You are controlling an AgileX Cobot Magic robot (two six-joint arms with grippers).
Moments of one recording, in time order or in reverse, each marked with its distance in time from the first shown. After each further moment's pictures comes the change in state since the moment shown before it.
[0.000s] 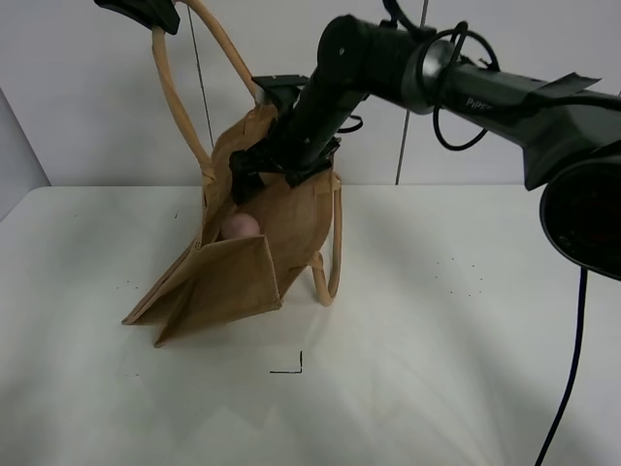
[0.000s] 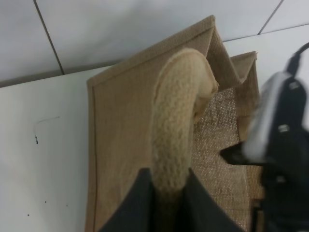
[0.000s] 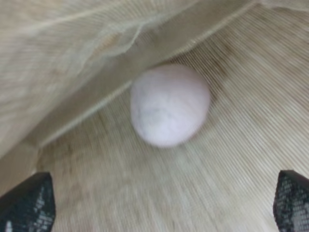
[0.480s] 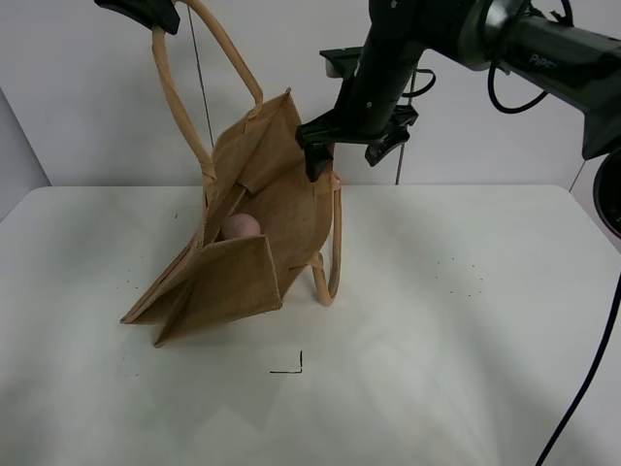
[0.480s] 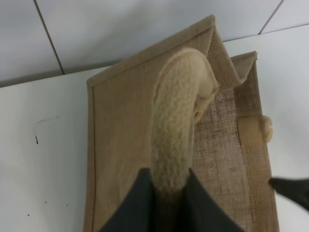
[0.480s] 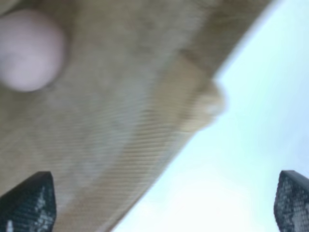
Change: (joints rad) left arm 0.000 0.000 0.000 0.000 0.000 0.000; right arm -0.089 -0.073 -0.037 -0.261 0.221 0.224
